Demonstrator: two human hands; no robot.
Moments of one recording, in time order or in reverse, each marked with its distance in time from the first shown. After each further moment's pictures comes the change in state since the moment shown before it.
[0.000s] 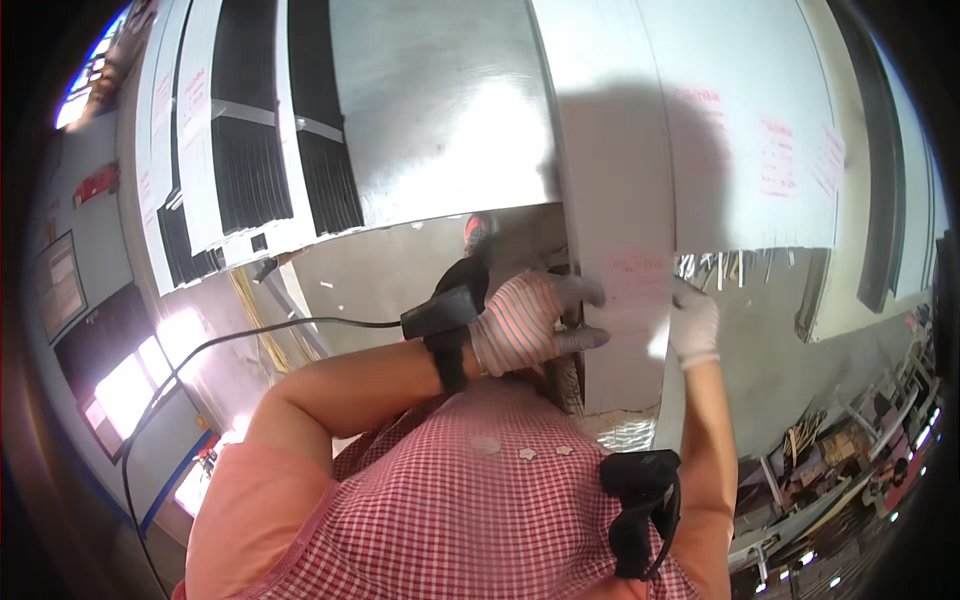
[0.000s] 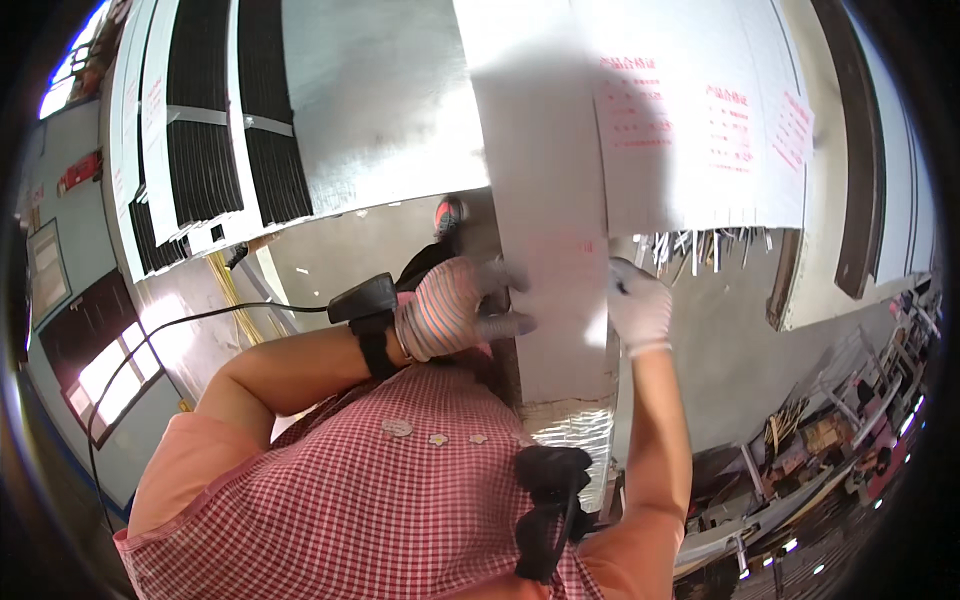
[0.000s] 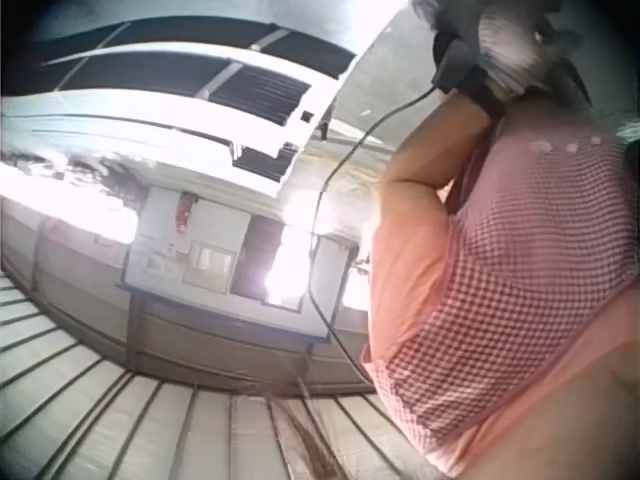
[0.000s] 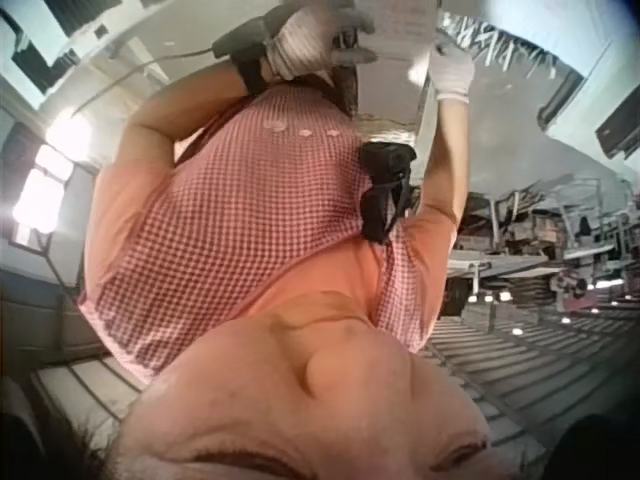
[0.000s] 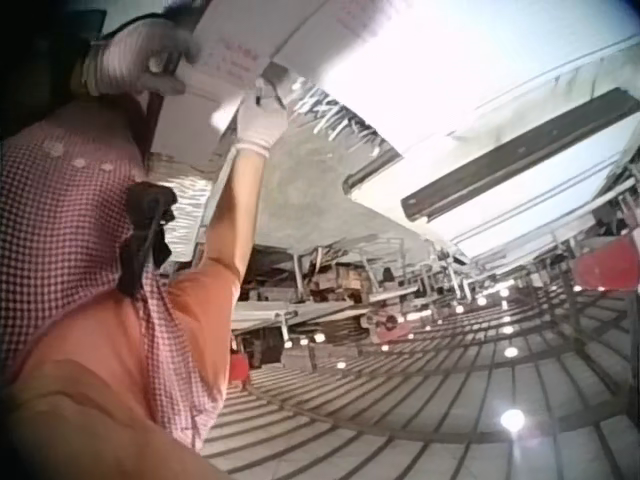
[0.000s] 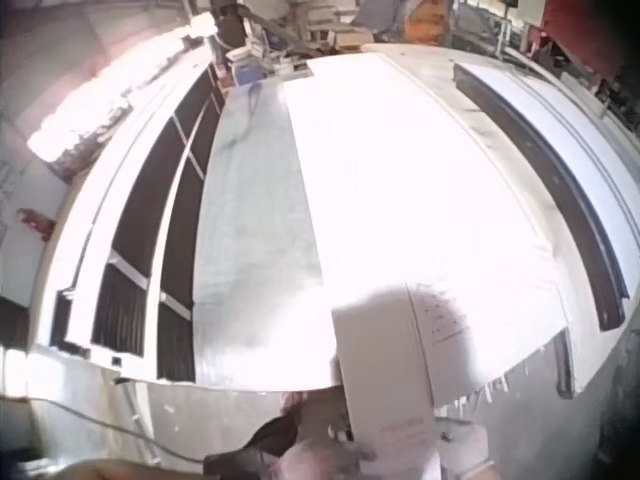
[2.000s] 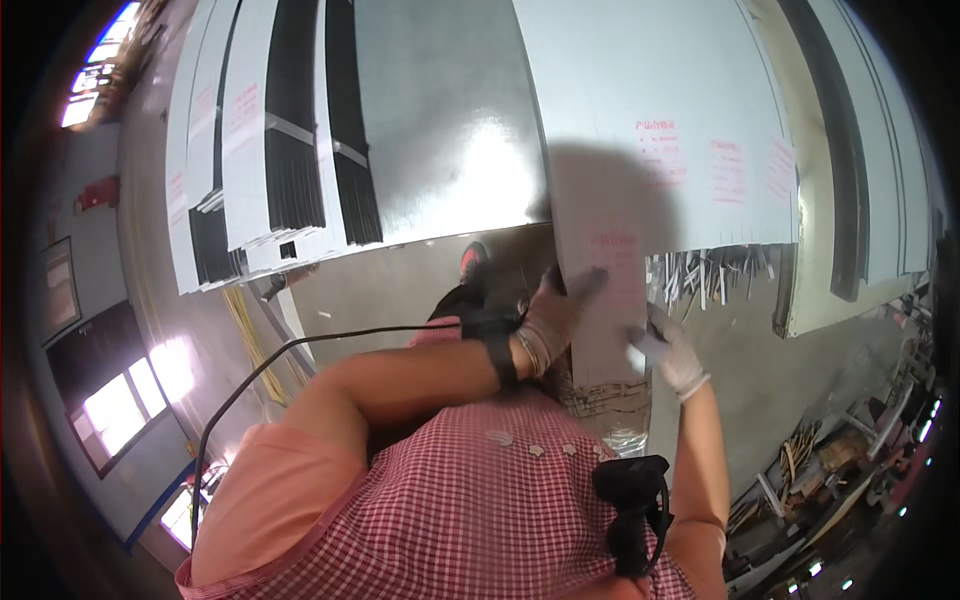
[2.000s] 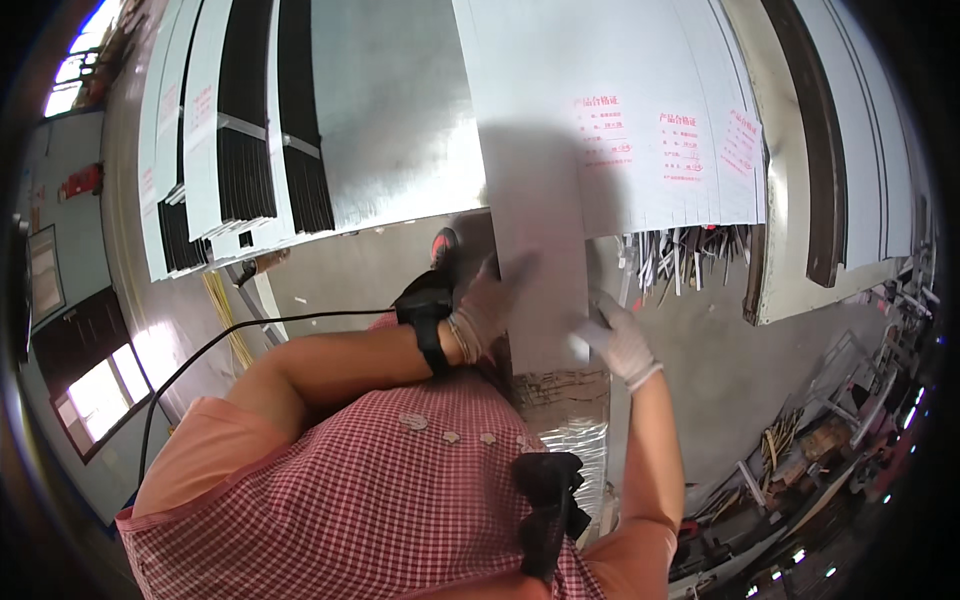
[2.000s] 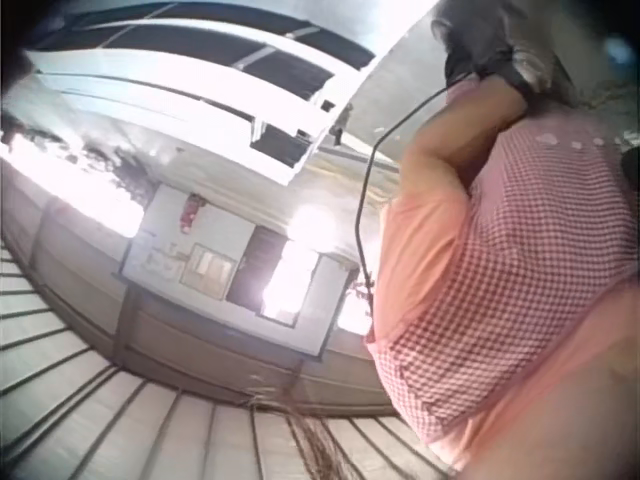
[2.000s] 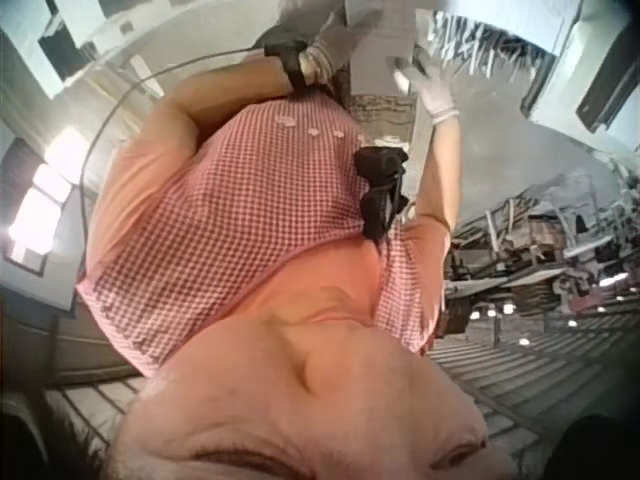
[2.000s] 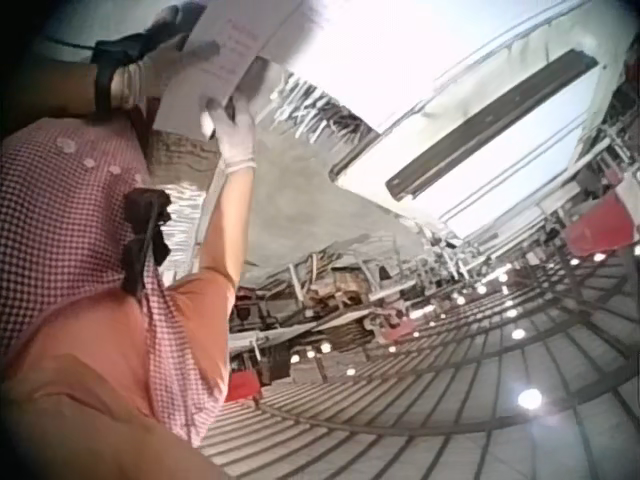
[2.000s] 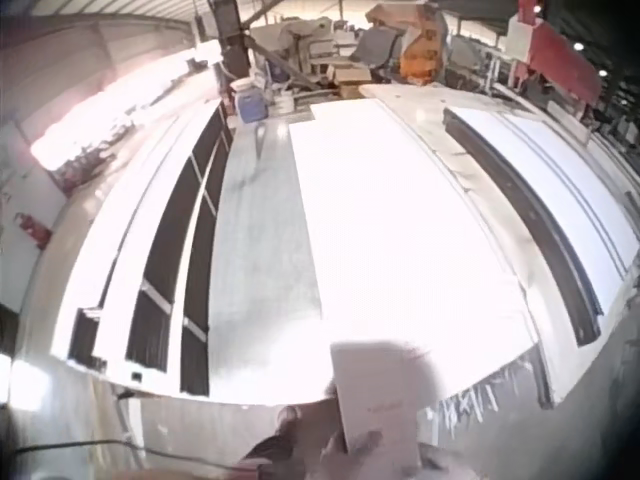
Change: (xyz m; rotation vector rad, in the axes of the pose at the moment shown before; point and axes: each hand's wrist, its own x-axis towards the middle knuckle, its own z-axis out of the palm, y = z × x) left_hand 0.019 -0.052 0.089 -0.618 0.296 -0.238; right_hand -0.040 -0.034 -0.031 0.682 -0.391 0.043
